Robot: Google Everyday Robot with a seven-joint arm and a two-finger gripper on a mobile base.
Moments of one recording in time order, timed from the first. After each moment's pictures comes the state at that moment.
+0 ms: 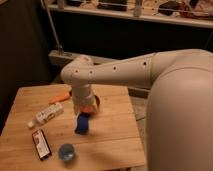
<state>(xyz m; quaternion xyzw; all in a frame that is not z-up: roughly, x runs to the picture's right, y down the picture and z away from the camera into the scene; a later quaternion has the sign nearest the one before) -0.102 0.101 0.704 -0.26 0.23 0.64 0.68</state>
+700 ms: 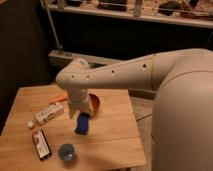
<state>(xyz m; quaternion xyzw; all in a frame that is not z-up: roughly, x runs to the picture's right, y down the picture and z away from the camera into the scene) -0.132 0.125 0.676 -0.28 0.19 0.61 0.72</state>
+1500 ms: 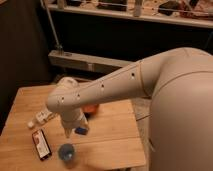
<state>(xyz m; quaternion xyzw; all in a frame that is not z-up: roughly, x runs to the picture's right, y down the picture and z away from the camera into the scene) -0.141 0.201 0.672 -0.29 0.21 0.52 0.78</state>
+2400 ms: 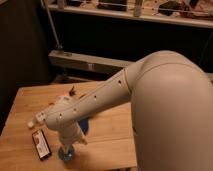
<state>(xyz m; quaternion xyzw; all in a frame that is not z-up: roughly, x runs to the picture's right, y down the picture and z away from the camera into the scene) -0.156 0.270 0.688 -0.32 0.22 0.51 0.77</state>
